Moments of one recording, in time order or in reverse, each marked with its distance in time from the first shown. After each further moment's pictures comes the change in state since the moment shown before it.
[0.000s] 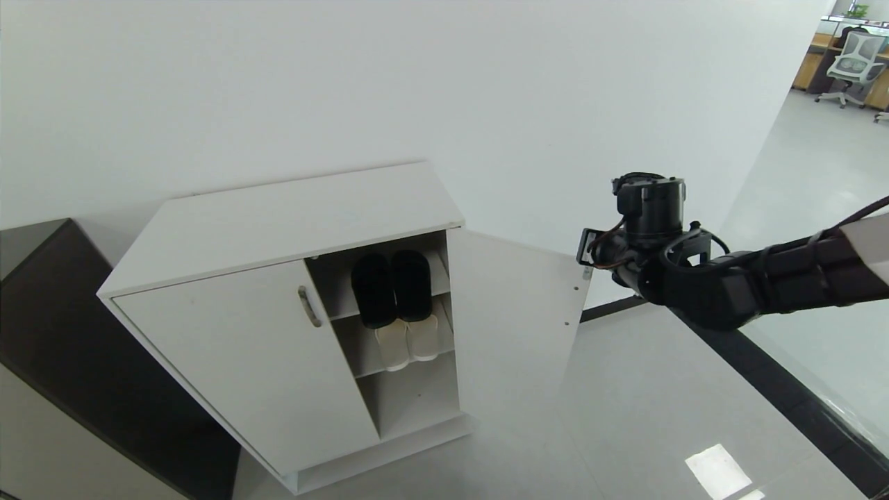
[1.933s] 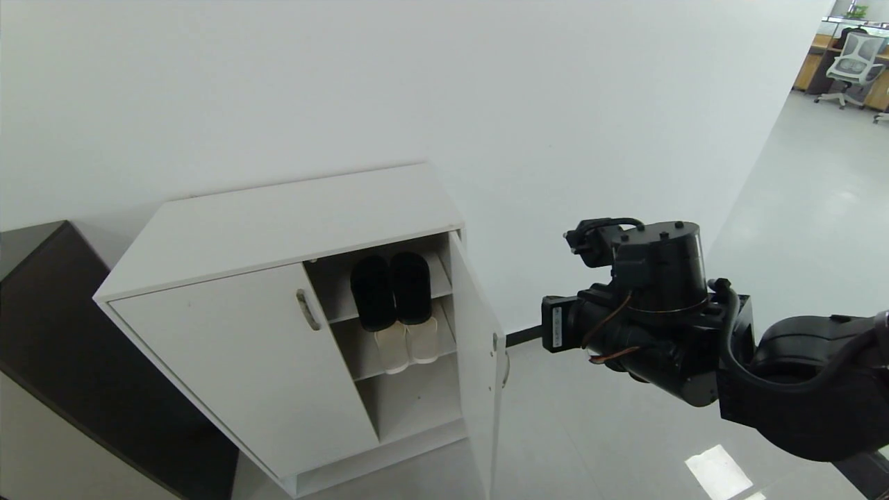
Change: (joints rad) left arm 0.000 0.000 0.000 0.000 0.000 0.000; right arm 0.294 -0.254 0.357 -0.002 0.114 -0.080
